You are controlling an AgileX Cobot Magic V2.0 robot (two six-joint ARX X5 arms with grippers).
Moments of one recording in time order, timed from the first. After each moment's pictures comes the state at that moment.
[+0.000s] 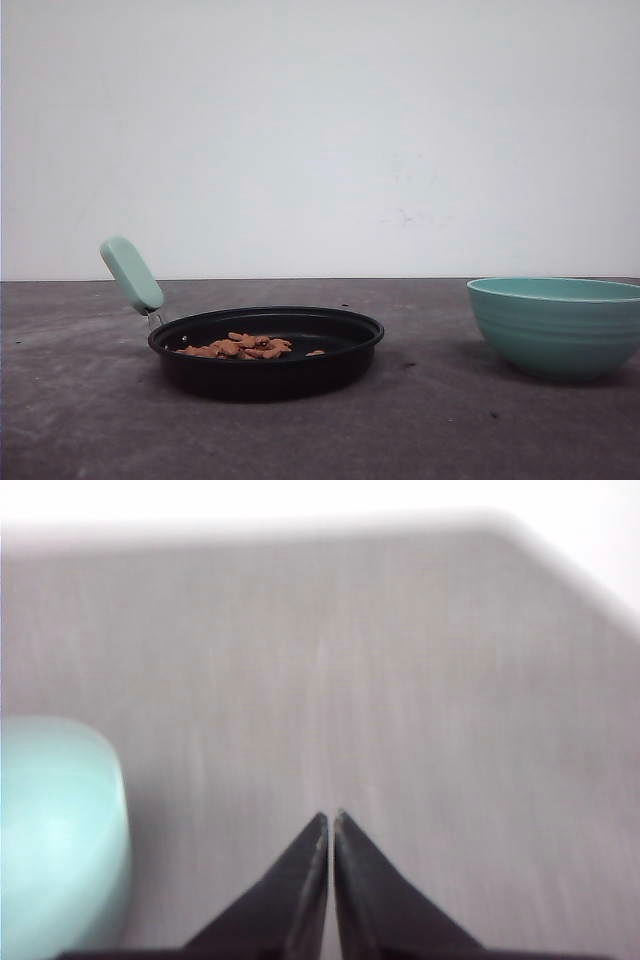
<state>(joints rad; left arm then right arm) 0.01 0.00 0.10 -0.42 0.01 -0.07 0.12 0.00 0.02 -0.16 0.18 0.14</state>
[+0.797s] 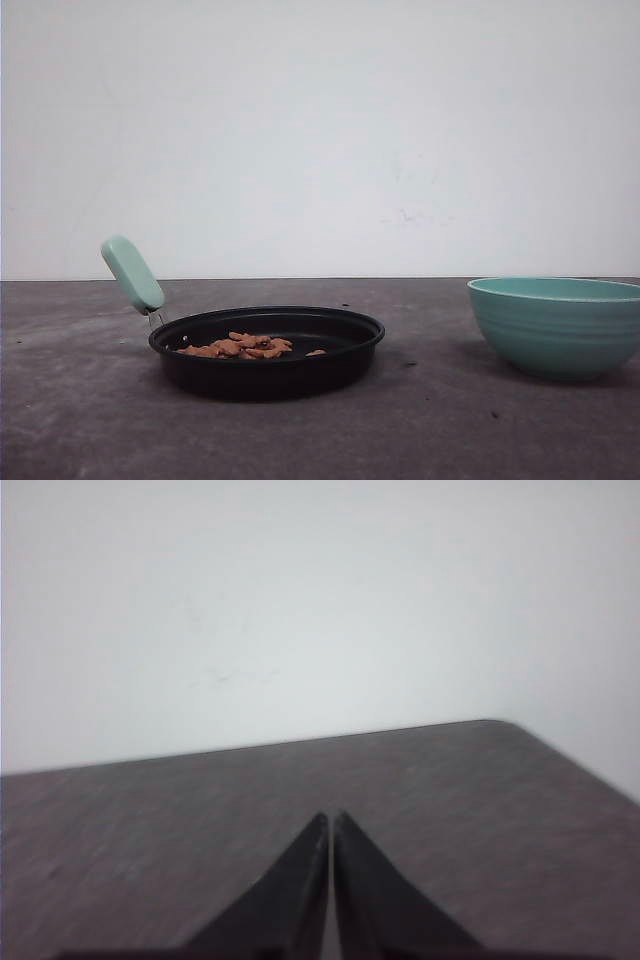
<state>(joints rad) 0.01 0.00 0.10 -0.42 0.00 -0.07 0.12 0.00 0.01 0.11 0.13 0.14</state>
